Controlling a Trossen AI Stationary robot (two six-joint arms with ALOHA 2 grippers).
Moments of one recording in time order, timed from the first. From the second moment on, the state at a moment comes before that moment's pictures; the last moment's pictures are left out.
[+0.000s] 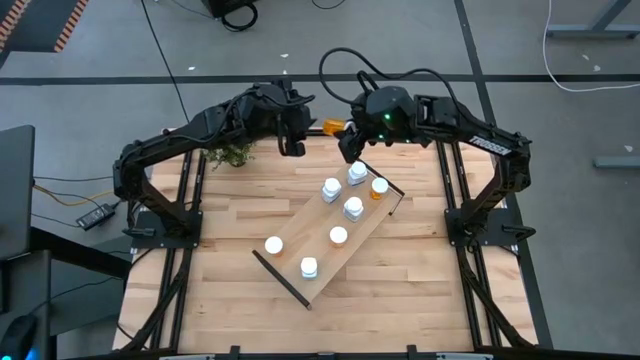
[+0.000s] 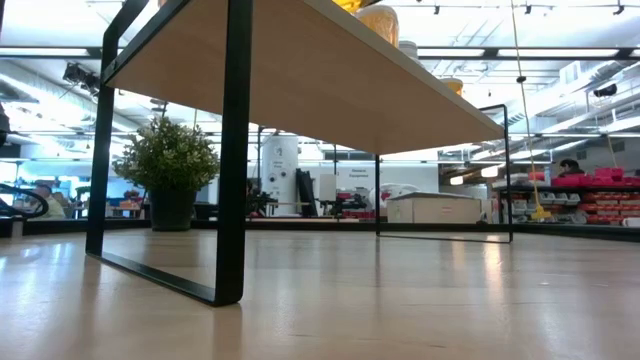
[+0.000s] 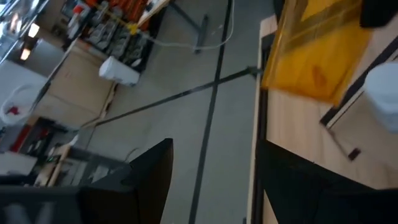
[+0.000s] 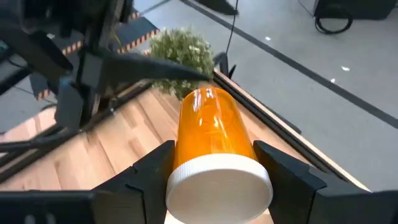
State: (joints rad) left arm 0.28 1.57 1.79 -0.61 -0.39 0.67; right arm -0.16 1.62 2.03 -1.03 0.30 0.42
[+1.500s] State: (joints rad) left arm 0.21 1.51 1.79 -0.43 -0.34 0.40; right arm -0.14 1.62 2.04 -0.85 0.12 0.33
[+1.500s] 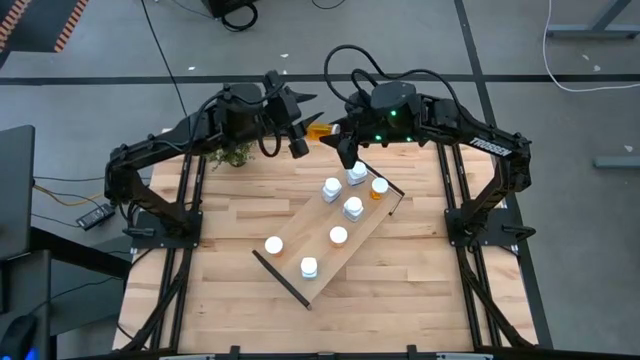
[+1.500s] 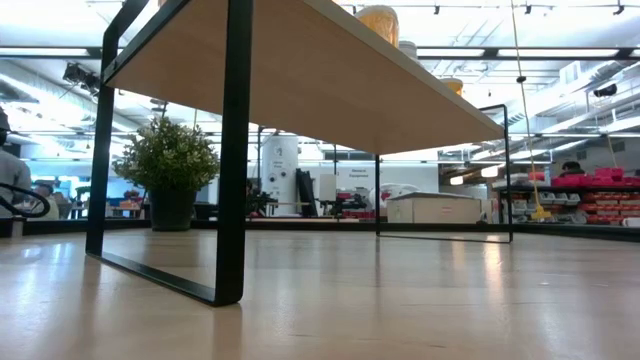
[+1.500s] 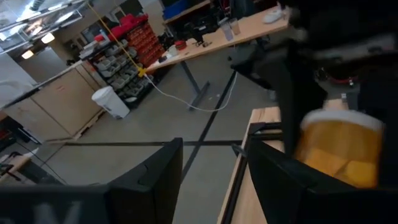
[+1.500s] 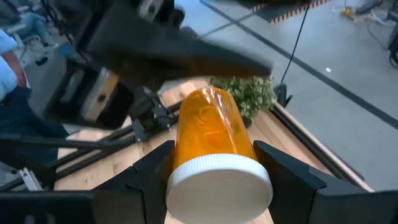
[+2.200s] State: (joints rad) left arm 0.19 1.51 1.79 -0.50 -0.34 0.38; right arm -0.14 1.62 2.04 -0.82 0.12 0.29
